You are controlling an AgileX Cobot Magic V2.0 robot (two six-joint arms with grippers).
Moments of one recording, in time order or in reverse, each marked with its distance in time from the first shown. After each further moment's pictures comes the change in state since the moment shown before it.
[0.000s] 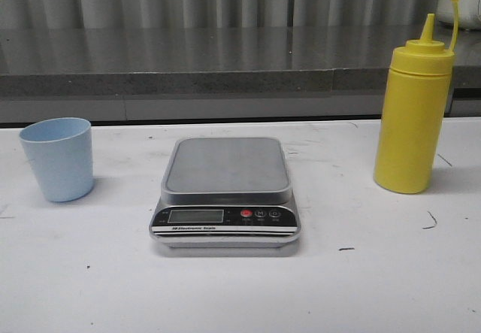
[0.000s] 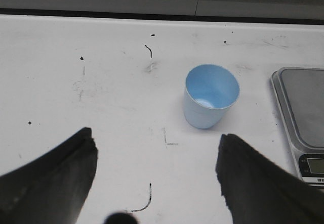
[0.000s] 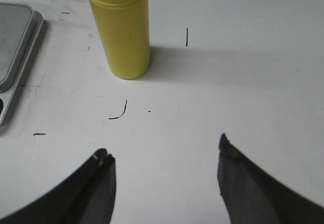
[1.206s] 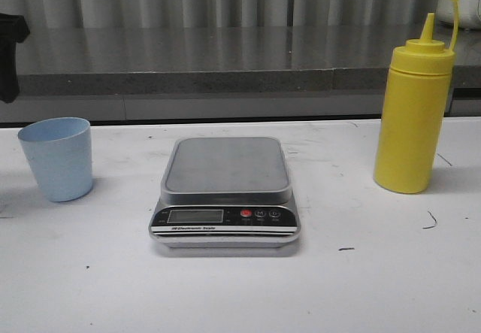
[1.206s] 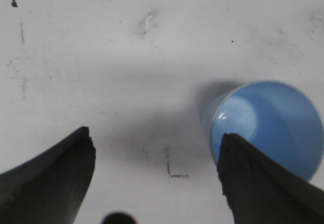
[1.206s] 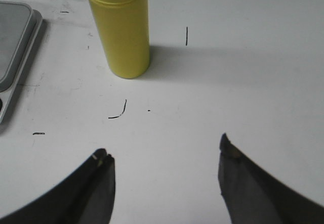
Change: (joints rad) left arm -0.022 0.982 -0.642 0.000 0.240 0.000; right arm 0.000 0.000 0.000 0.000 0.004 0.000
